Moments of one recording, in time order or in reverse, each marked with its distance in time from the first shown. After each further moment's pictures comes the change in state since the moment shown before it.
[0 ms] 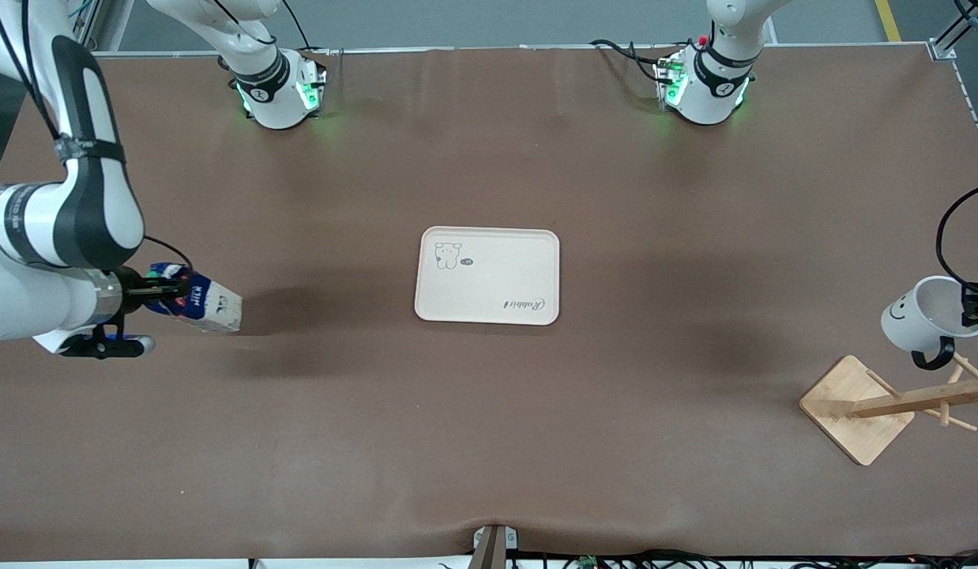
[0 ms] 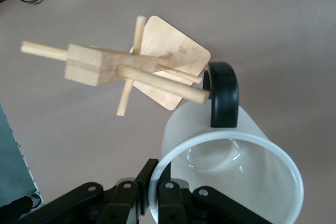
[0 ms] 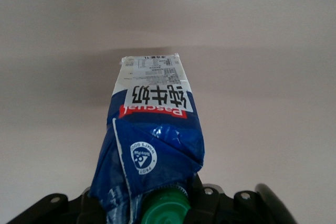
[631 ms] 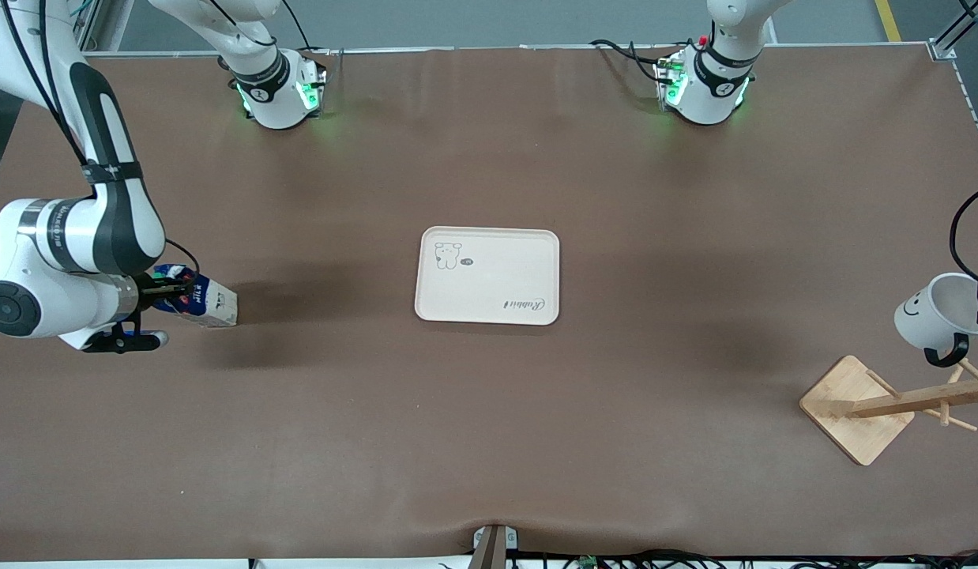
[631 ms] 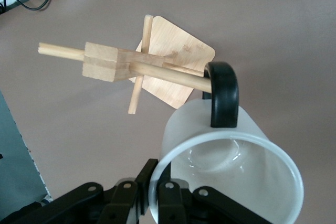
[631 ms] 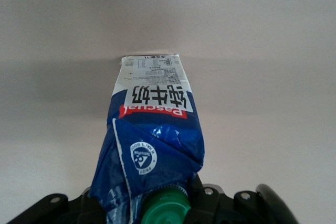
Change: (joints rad) left arm 0.009 0.000 0.005 0.014 0.000 0.000 0.068; right arm -0.016 -0.005 0.003 -0.142 -0.060 0.128 -0.011
